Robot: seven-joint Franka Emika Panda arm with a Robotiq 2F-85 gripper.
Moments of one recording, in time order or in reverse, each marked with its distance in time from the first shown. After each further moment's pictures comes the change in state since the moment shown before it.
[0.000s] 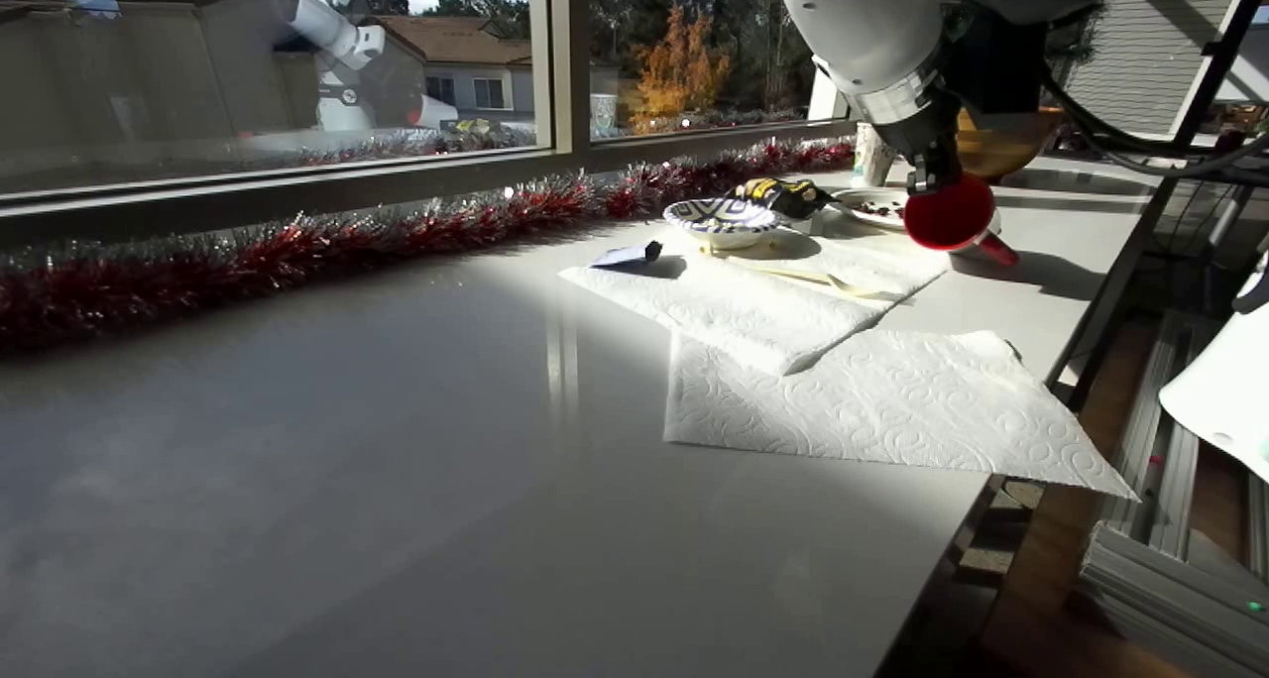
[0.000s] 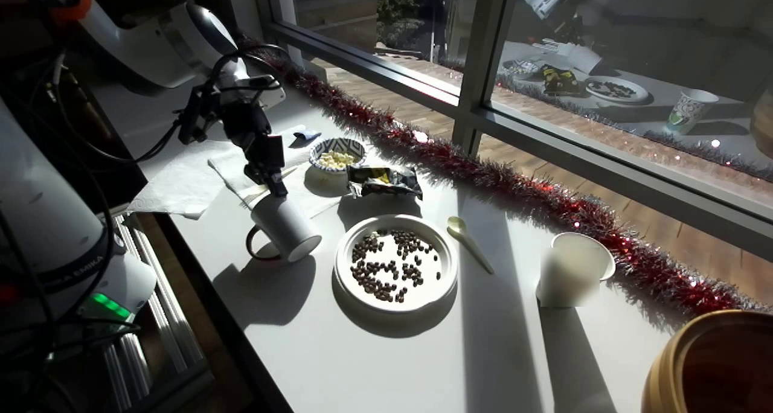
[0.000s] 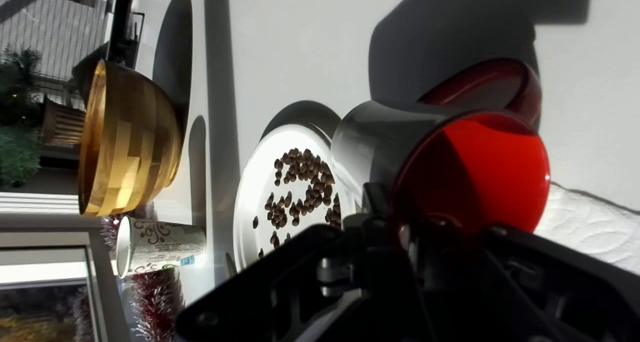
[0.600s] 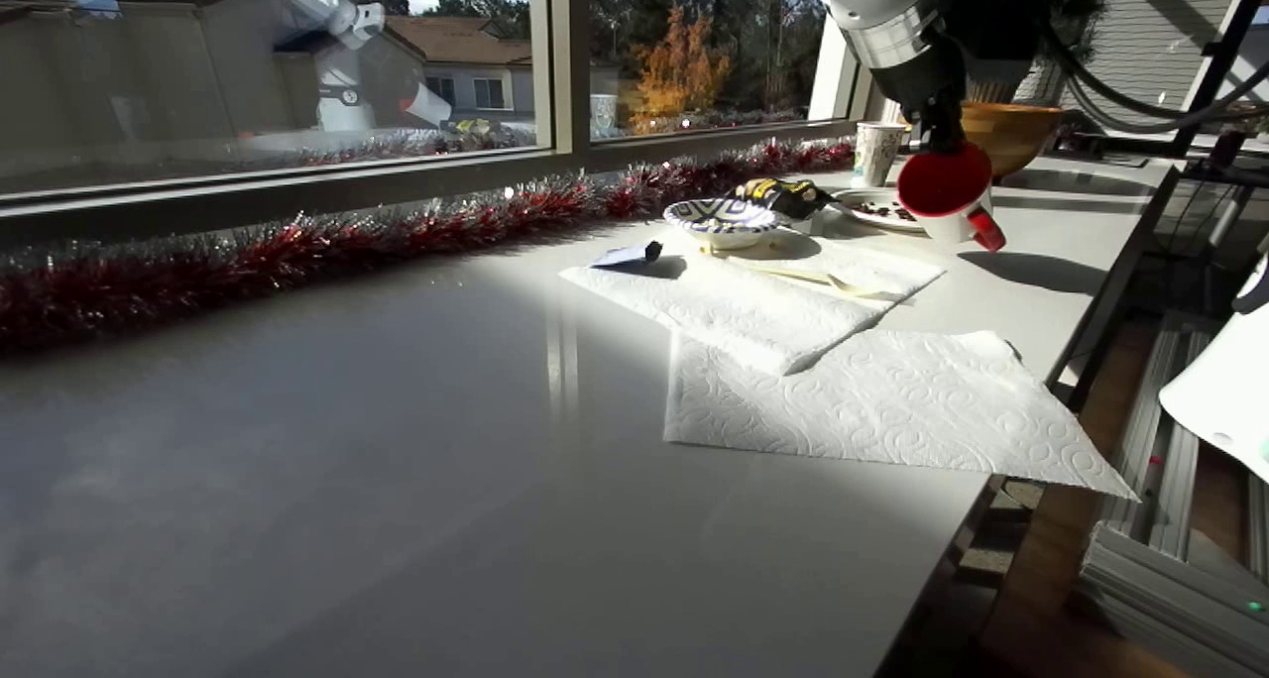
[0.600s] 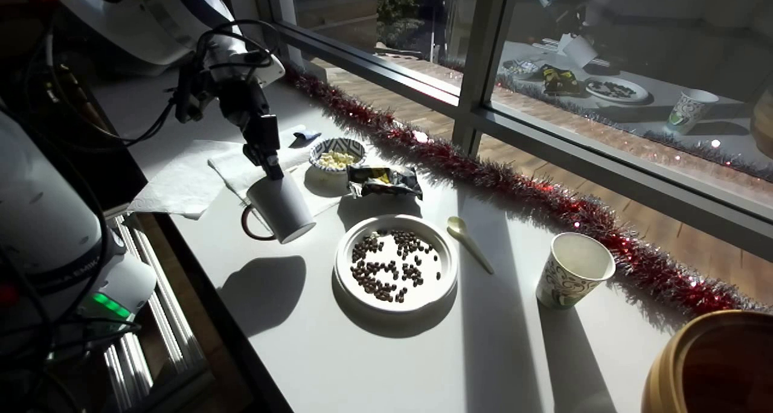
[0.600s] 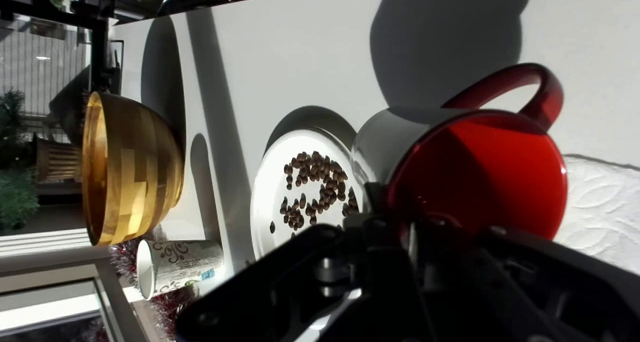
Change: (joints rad) arm 0.004 -0.131 -0.013 0.008 0.106 -0.018 -0.028
